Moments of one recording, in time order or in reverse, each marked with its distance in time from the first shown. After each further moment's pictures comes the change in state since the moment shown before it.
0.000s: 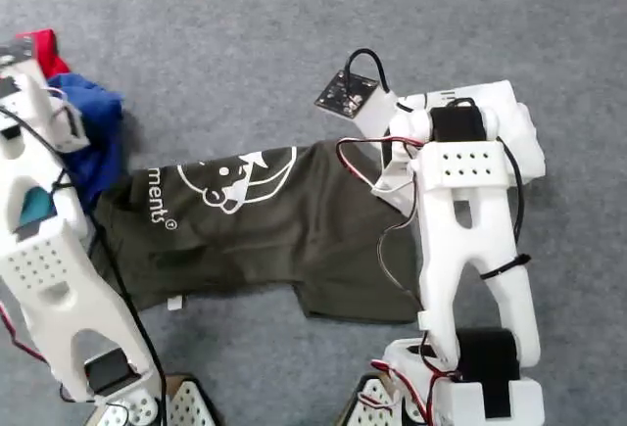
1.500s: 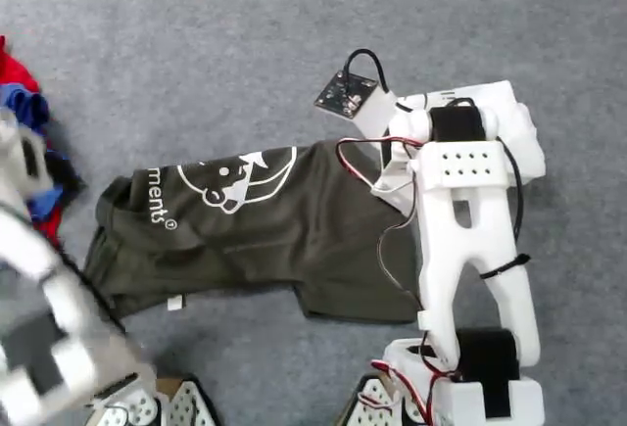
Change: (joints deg) left arm -4.0 -61.0 45.5 14.6 -11.4; right arm 0.1 0.0 0.0 0.0 0.0
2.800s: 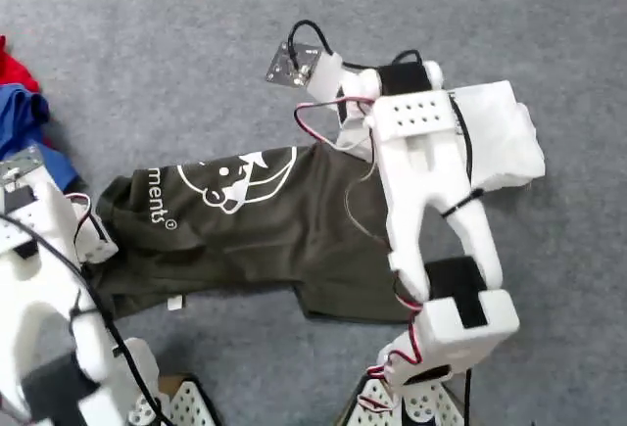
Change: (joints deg) left arm 4.0 -8.1 41.0 -20.2 22.9; right arm -7.7 22.2 -22.8 -6.8 6.9
